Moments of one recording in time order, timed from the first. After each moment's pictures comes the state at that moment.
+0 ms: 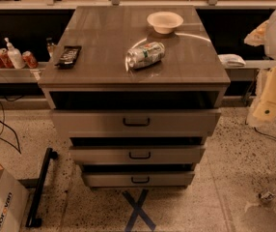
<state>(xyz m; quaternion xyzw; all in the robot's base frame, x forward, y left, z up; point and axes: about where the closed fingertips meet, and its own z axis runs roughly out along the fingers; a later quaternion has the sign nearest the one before) 0.438 -0.217 0.976 -0.60 0.78 -0.03 0.16</state>
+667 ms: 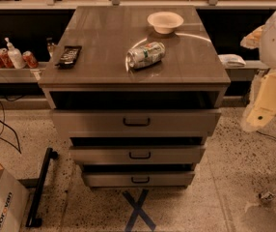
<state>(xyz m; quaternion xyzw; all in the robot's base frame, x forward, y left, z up) 0.437 -0.207 0.970 -0.61 0.78 -0.04 0.17</state>
